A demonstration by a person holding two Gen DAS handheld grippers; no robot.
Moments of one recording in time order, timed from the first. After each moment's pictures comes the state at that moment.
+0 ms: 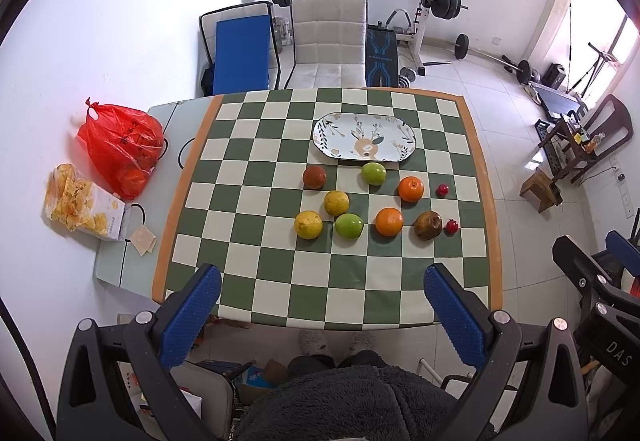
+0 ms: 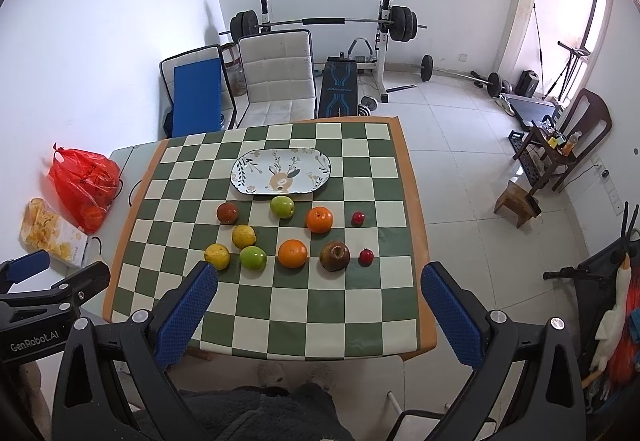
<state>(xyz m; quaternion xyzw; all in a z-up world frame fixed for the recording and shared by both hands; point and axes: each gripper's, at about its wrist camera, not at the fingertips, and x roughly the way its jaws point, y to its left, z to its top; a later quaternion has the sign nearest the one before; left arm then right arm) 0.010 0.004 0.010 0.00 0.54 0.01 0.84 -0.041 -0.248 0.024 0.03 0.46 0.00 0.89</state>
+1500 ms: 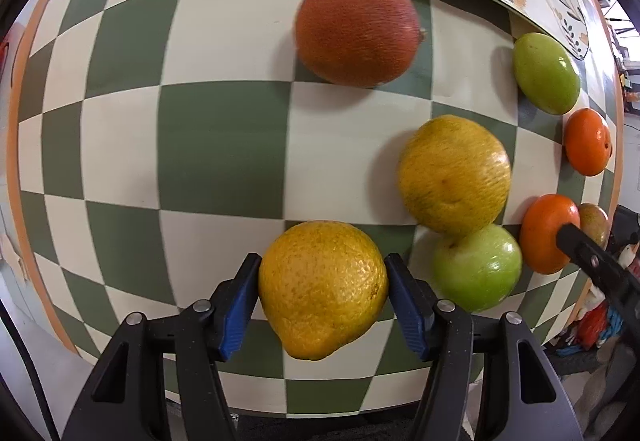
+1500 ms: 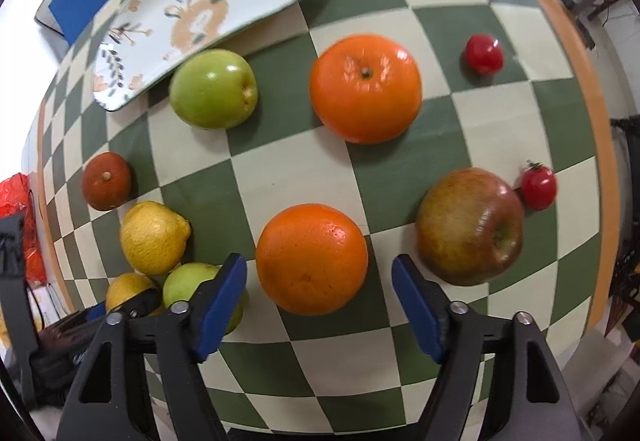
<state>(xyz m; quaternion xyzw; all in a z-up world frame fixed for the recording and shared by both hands) 0.225 0.053 -0.383 -0.03 0.78 -0.02 0.63 0.213 -0.194 -0.398 0.18 0.71 -0.04 0.68</state>
